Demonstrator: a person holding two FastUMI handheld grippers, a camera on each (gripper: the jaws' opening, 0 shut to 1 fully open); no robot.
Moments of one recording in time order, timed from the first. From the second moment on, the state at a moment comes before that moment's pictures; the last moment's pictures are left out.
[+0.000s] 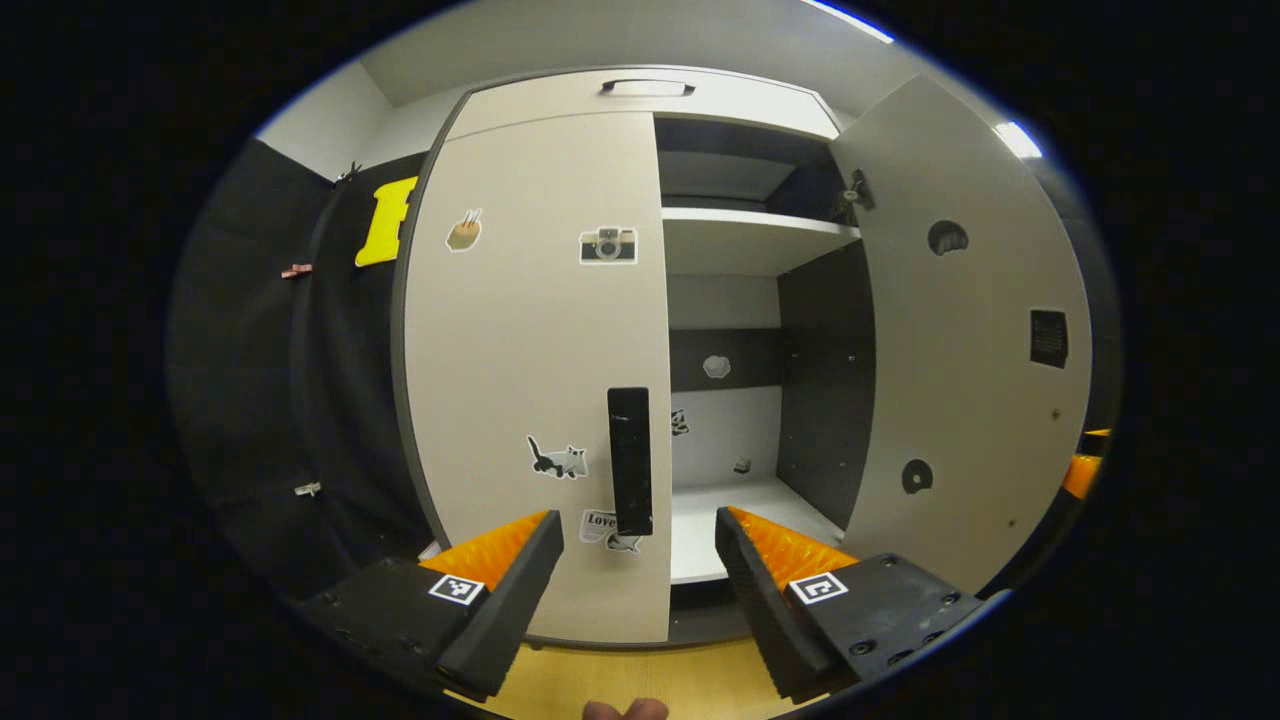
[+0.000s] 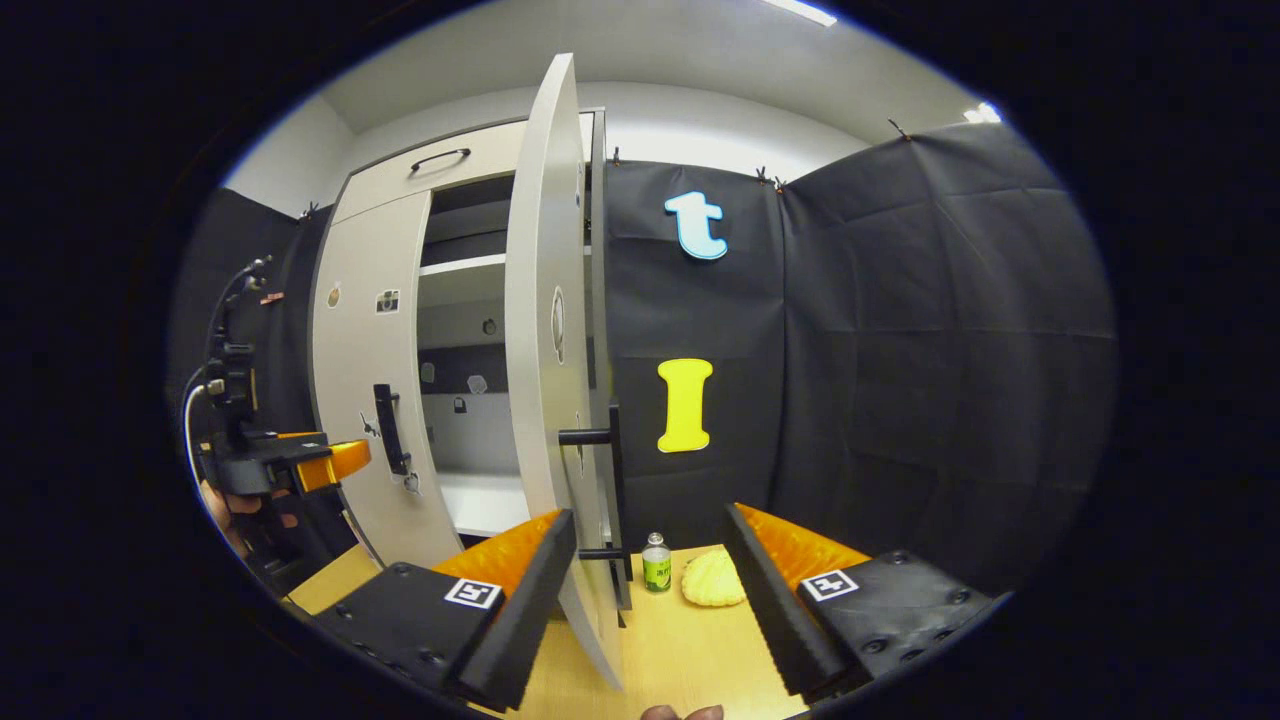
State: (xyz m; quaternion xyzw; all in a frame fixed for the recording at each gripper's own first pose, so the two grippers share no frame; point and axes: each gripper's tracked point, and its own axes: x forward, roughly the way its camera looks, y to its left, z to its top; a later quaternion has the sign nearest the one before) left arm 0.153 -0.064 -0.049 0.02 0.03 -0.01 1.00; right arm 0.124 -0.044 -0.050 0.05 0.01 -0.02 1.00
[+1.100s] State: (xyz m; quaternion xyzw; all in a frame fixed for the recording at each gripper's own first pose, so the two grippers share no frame) left arm 0.260 -0.059 -0.064 0.03 0.03 0.02 1.00; right arm 0.119 -0.055 -0.053 0.08 0.01 -0.03 1.00
